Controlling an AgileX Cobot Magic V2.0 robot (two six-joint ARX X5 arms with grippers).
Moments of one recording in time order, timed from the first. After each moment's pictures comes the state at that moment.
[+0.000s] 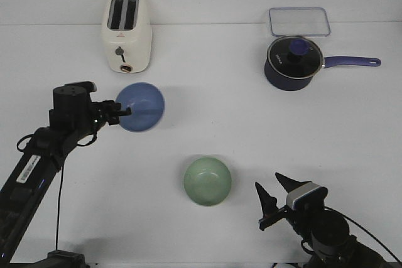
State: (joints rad) left arm -0.18 1.31 1.18 -0.40 0.16 -0.28; right arm 0.88 0.34 0.51 -0.51 0.29 0.37
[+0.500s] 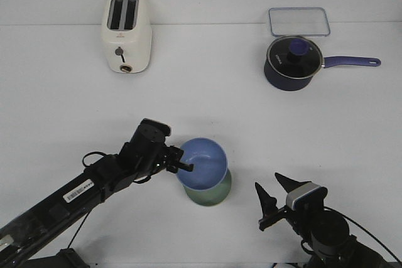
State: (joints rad) left arm -0.73 1.33 1.06 -0.38 0.05 -0.38; right arm 0.88 0.34 0.51 -0.51 0.29 0.37
